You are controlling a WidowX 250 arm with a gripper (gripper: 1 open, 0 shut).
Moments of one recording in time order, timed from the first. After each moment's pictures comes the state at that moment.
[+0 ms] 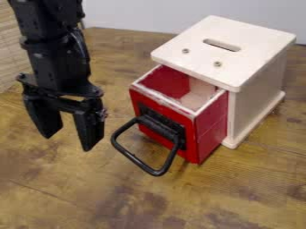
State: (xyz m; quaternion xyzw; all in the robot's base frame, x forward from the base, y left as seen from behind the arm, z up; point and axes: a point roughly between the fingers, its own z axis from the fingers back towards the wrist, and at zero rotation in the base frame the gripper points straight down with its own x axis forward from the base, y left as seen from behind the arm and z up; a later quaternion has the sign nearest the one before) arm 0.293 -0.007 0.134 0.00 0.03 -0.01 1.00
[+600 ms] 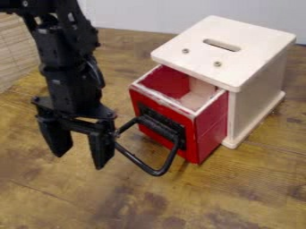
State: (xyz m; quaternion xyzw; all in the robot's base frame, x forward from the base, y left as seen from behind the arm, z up) arm 0.292 -0.016 0.101 0.00 0.04 0.02 1.00
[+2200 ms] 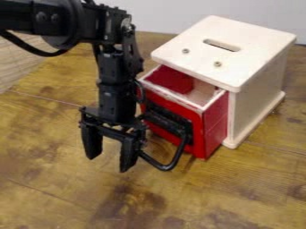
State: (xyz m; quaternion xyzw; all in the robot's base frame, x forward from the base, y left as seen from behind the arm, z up) arm 0.350 -0.016 0.048 0.01 0.11 -0.01 0.99
